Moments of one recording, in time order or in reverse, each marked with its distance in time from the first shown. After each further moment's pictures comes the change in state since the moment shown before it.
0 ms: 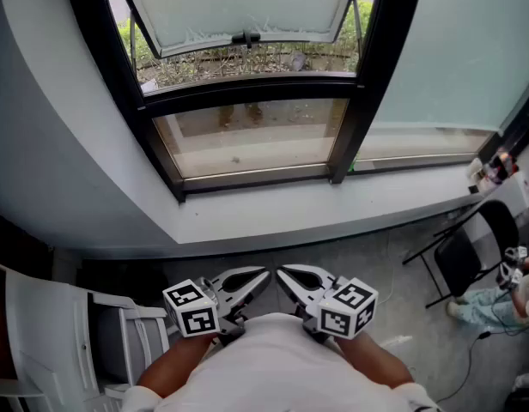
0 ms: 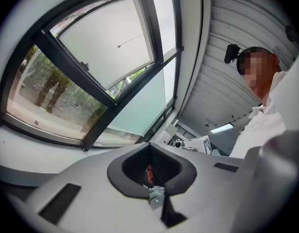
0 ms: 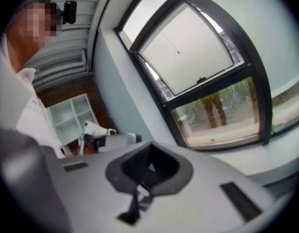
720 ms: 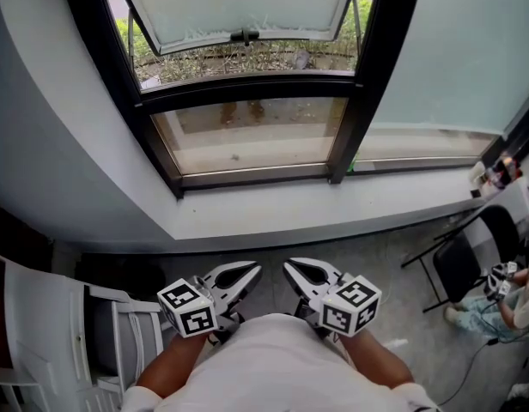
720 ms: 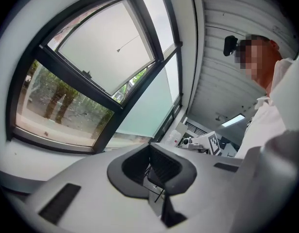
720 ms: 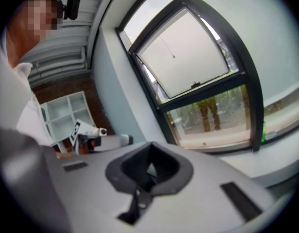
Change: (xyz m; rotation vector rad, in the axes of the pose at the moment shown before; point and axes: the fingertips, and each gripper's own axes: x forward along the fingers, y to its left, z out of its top) left arm 0.019 0.008 -0.003 0.090 -0.024 0.119; right arm -0.030 -0.040 0.008 -0.033 -0.012 -0.054
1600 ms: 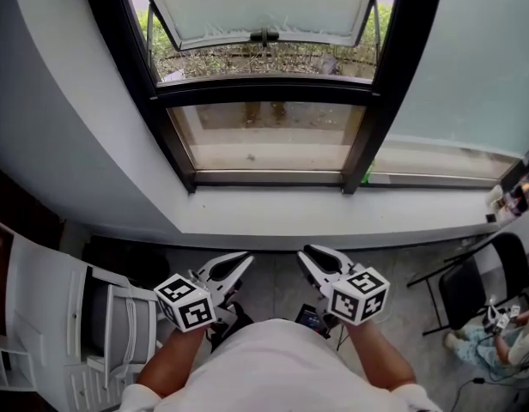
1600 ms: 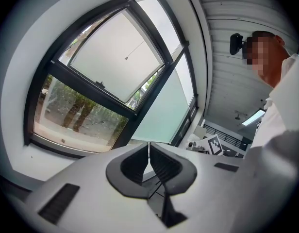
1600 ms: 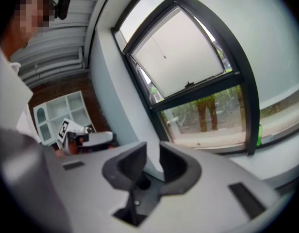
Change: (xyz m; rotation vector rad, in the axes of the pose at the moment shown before) left arm 0.024 0.021 0.007 0.034 -0.077 0.211; right arm -0.014 -0.080 0.011 -0.009 0.027 -0.009
